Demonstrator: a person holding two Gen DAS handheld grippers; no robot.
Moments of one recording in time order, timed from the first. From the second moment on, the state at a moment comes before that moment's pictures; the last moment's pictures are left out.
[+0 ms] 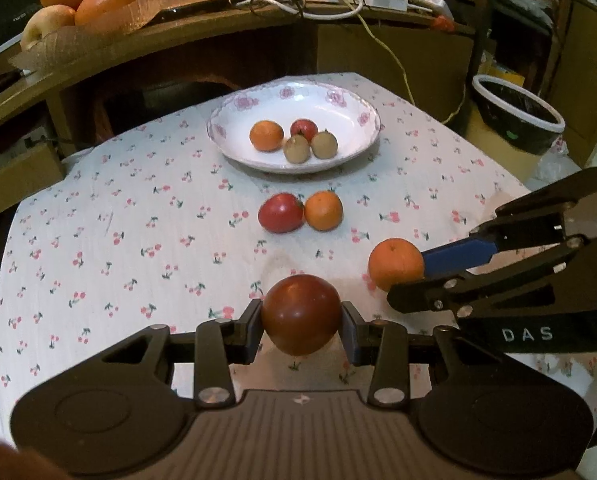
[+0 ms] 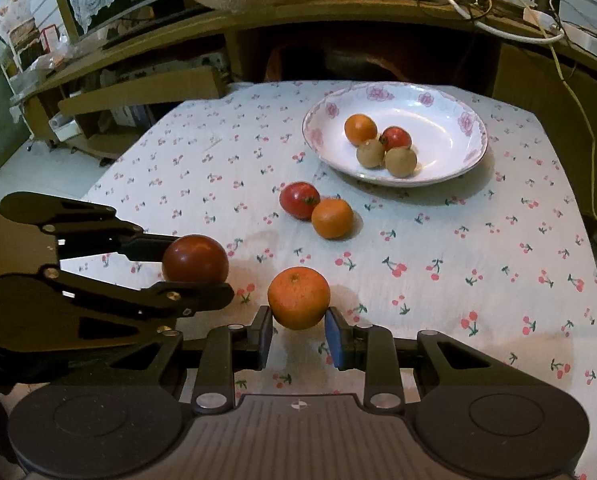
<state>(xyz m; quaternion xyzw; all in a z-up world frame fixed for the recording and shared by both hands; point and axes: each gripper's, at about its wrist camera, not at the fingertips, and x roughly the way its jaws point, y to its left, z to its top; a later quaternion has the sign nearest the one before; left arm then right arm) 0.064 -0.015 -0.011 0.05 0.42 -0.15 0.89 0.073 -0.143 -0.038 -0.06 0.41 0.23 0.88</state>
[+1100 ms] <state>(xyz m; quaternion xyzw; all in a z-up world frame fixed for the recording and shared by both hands) 0.073 0.006 -0.015 0.04 0.42 -0.13 0.90 0.085 -0.143 -0.043 -0.05 0.42 0.25 0.87</state>
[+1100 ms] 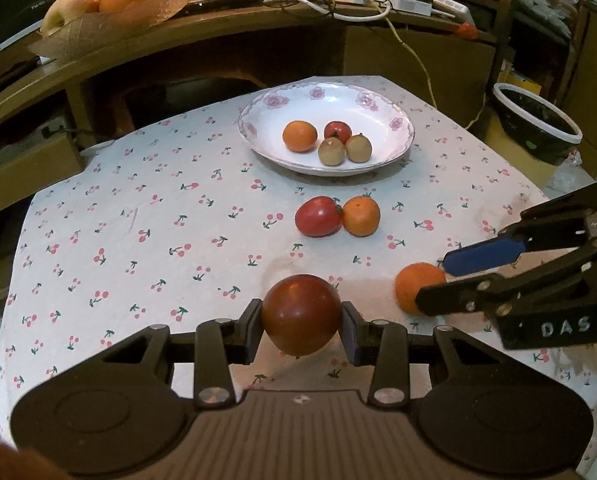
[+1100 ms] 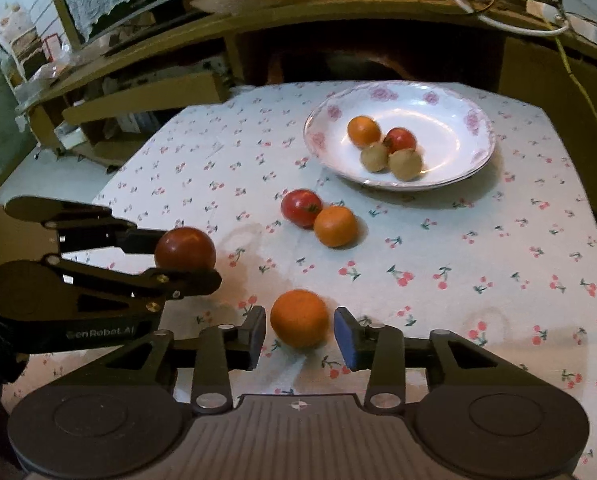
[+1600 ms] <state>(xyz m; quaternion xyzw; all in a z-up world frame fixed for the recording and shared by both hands) 0.077 0.003 -0.023 0.05 0.44 -0.14 0.89 0.090 -0.135 -0.050 -0.05 0.44 0.25 0.86</state>
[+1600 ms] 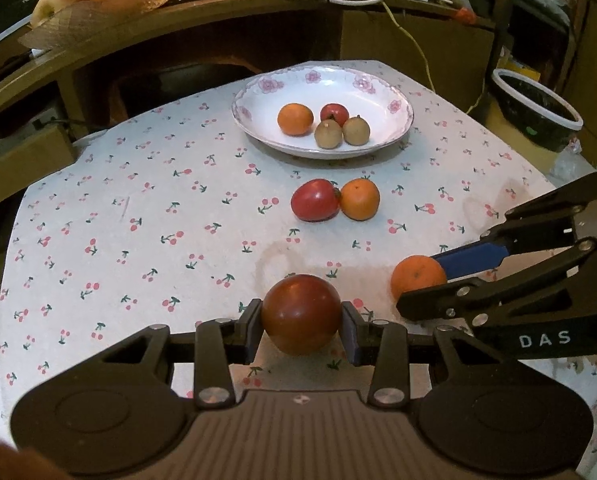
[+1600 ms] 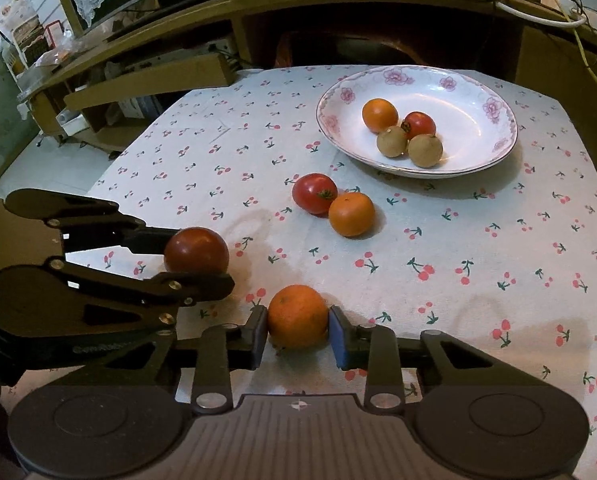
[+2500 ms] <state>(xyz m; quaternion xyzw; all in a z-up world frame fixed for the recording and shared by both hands) 0.119 -0.021 0.014 0.06 0.38 -0.15 0.91 0.121 -0.162 -0.013 -0.01 0.38 0.20 0.90</state>
